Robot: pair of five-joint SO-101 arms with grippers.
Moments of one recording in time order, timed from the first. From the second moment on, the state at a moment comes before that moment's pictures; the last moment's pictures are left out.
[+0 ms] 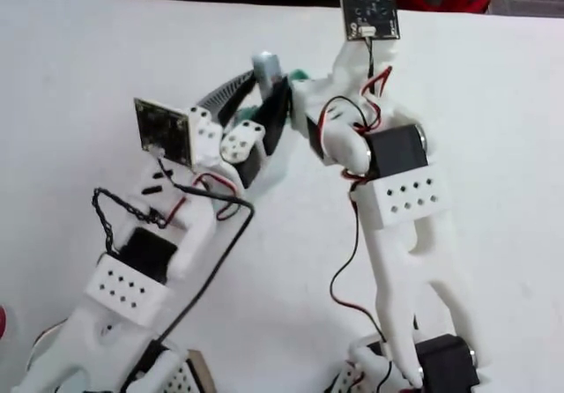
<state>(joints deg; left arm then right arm) 22.5 -48.7 53.9 8.6 10.4 -19.1 -16.7 3.3 66.6 -8.6</state>
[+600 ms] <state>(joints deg) 24.7 -60.6 62.0 12.6 7.0 -18.5 -16.7 3.3 66.6 -8.5</state>
